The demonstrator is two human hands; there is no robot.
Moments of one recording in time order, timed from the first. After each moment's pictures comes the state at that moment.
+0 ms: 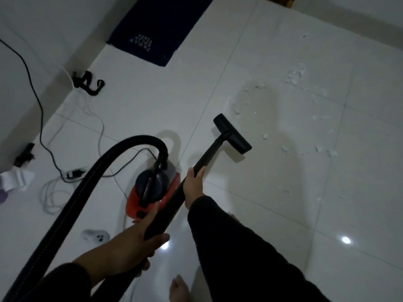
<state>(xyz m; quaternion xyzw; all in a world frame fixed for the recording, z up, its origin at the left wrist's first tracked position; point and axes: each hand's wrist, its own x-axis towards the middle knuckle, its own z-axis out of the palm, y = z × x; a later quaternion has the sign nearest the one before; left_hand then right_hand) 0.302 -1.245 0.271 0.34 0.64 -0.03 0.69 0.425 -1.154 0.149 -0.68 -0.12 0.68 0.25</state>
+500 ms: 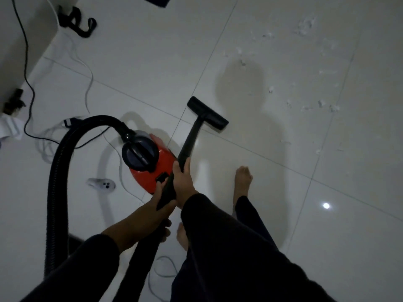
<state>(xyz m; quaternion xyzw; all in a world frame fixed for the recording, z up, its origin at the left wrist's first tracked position) 0.281 -1.385 0.219 0.25 0.64 0.01 0.73 0.367 -1.346 0.099 -0.63 -0.07 0.73 0.25</state>
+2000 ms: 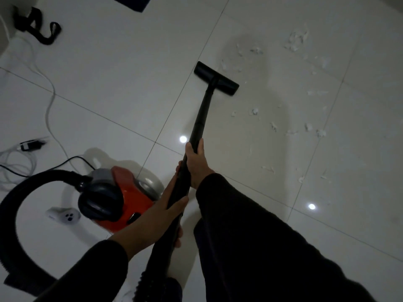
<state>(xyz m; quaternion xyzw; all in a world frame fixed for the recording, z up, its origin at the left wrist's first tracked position) 0.396 -1.202 0.215 0.26 0.59 0.11 0.76 0.489 -1.120 0.095 -0.65 -0.07 0.72 0.23</state>
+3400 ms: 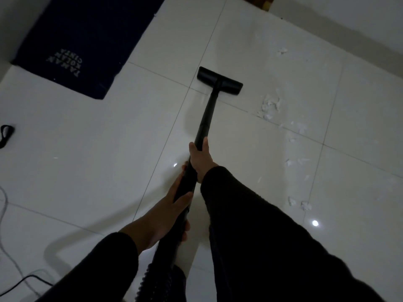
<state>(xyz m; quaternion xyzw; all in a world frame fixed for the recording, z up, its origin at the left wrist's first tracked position) 0.499 -0.781 0.179 0.25 0.56 0.11 0.78 0.601 -0.690 0.081 -0.70 -0.10 0.68 0.22</state>
